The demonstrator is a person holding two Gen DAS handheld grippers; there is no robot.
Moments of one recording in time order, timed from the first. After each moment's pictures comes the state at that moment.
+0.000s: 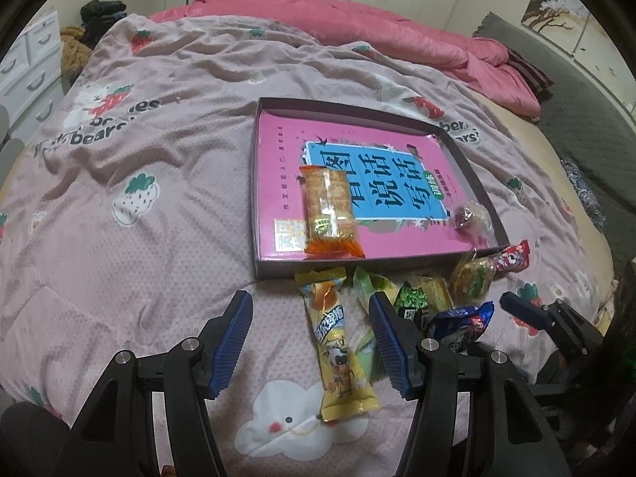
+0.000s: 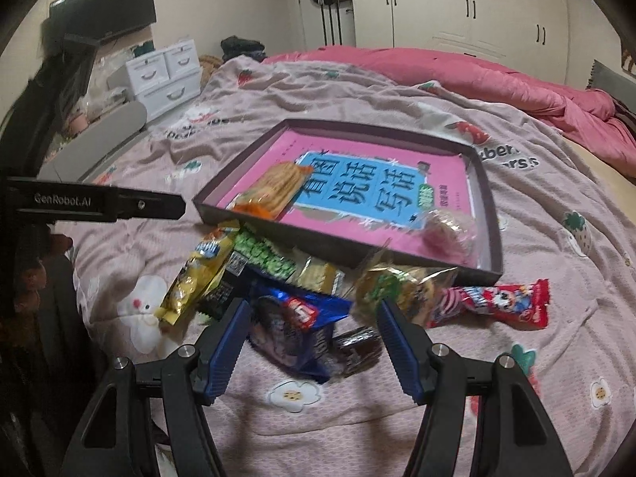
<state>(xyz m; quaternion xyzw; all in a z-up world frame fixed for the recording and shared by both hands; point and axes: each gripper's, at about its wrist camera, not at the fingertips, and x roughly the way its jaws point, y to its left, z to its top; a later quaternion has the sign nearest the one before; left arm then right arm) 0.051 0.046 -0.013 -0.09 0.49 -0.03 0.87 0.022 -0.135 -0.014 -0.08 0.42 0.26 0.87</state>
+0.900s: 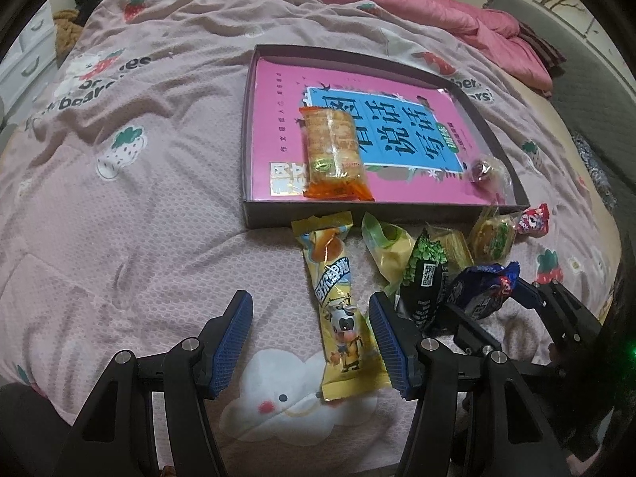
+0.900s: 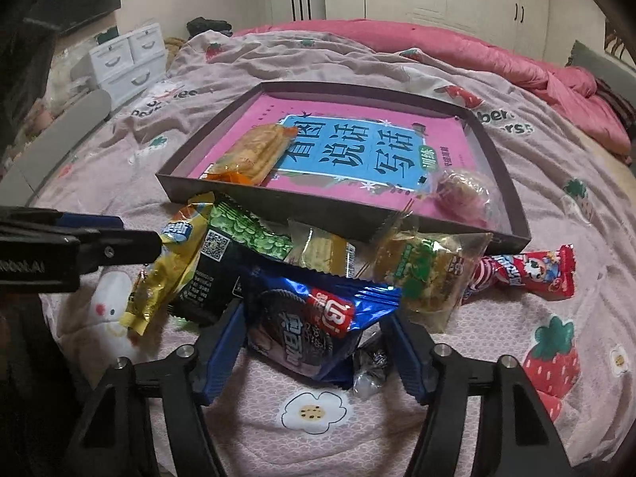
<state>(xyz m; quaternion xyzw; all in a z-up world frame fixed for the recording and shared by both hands) 0.050 0.035 -0.047 -0.08 0.54 -0.02 0.84 0.033 -0.115 -0.045 -0.06 0.46 0.20 0.86</state>
